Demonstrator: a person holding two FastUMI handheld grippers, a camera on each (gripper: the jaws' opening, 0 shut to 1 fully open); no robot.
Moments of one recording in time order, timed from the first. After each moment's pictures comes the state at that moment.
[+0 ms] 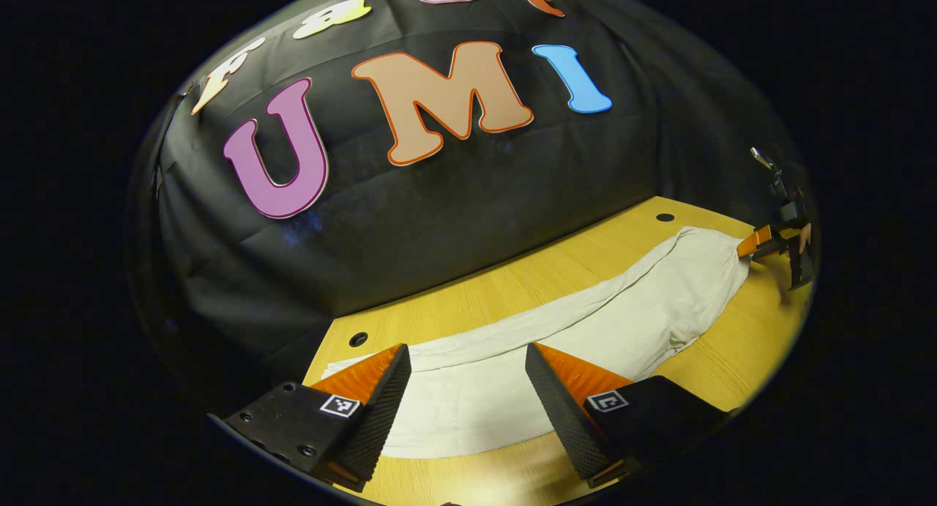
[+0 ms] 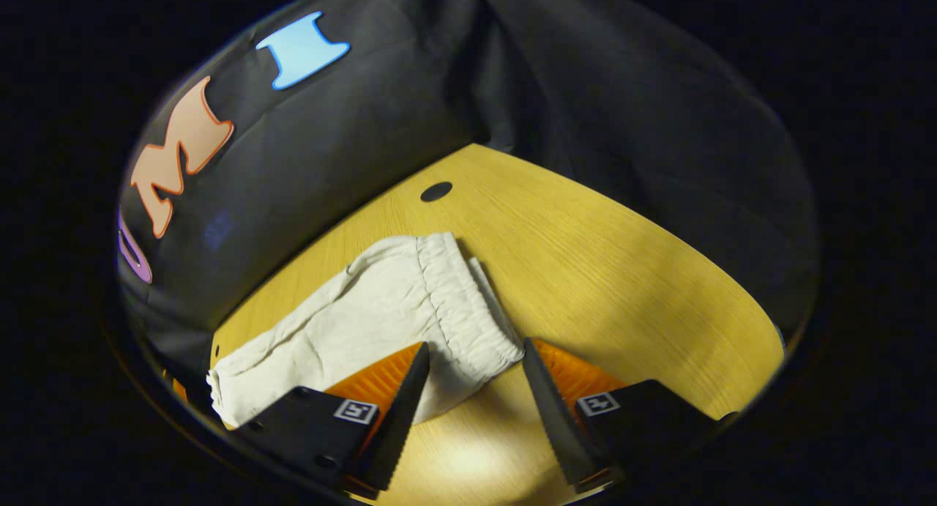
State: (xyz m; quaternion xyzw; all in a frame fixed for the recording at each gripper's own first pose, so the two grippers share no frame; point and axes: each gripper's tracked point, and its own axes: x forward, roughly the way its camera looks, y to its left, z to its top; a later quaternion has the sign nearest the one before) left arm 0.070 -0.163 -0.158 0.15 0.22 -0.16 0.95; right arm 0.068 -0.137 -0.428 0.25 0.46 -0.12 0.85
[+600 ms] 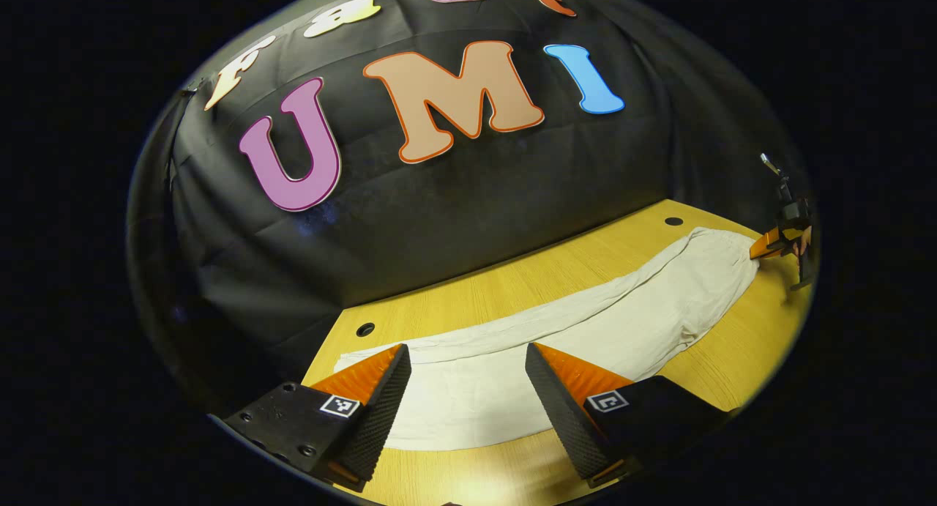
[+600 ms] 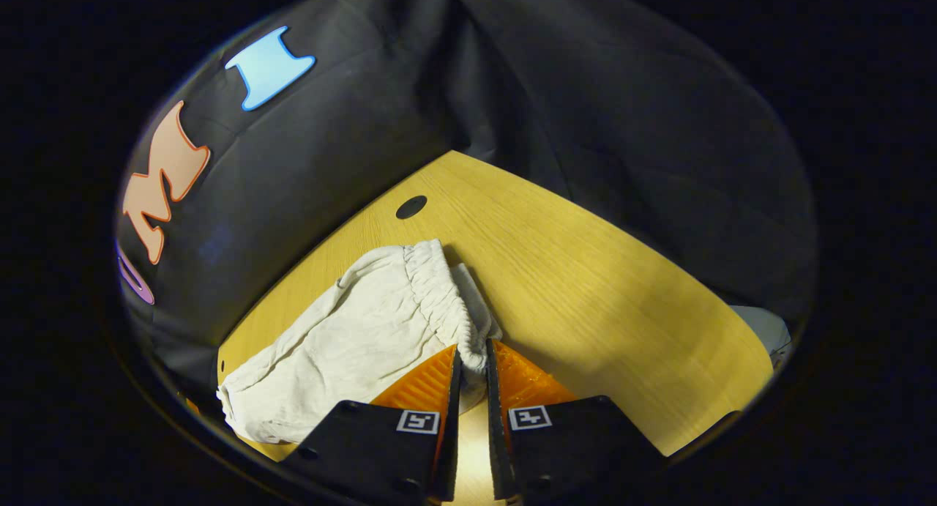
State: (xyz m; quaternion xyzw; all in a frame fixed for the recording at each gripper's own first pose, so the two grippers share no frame) left arm 0.056 -0.168 -0.153 0.13 0.23 -0.12 0.96; right arm 0.074 -0.154 -0.418 0.26 0.45 -0.12 0.85
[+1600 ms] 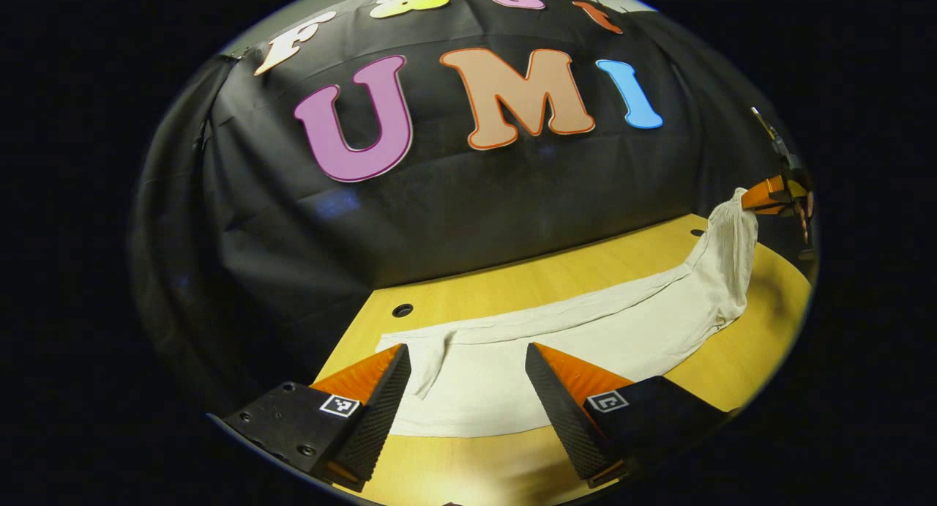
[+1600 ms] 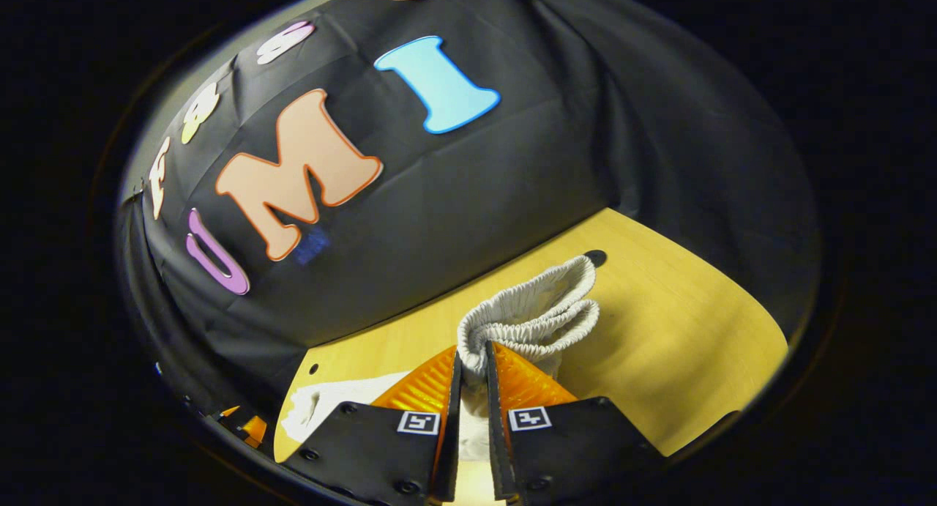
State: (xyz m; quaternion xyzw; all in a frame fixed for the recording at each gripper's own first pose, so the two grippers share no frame) left arm 0.043 -0.051 -0.164 0.09 0.22 -0.08 0.97; right arm 0.125 0.022 -0.238 0.28 0.34 0.04 0.90
